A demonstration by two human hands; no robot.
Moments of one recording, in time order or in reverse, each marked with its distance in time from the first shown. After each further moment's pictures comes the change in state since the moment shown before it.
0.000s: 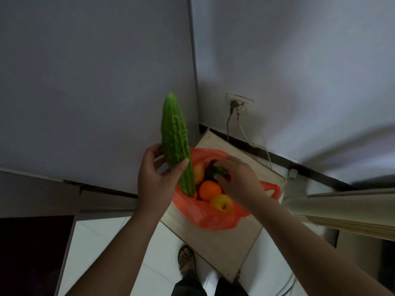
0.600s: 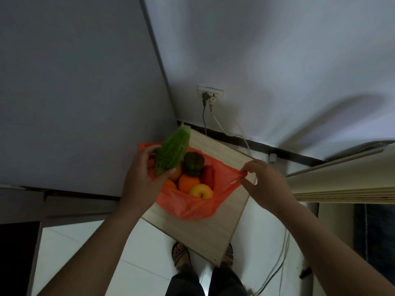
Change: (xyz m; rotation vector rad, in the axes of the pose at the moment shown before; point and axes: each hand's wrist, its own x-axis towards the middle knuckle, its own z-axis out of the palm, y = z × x) left_hand -0.006 -0.025 0.014 0.287 -0.304 0.124; right_hand -0.082 0.065 -0.046 -0.112 0.073 0.238
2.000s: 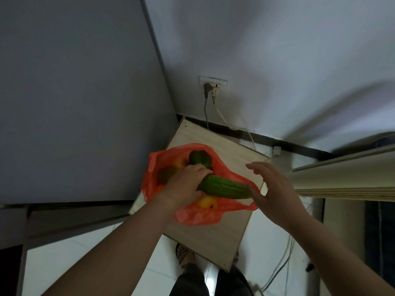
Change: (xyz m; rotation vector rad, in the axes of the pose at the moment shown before) left_hand 0.040 -0.050 0.073 0.699 -0.707 0.226; right_hand -0.005 -0.002 0.030 0.150 0.082 -0.003
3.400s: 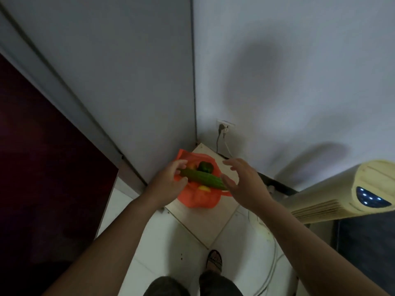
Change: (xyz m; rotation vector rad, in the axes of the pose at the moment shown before) left_hand -0.218 0.155 -0.096 -0.590 0.546 -0.351; right_hand -0.103 -0.129 -0.118 -0.010 -0.061 -0.279
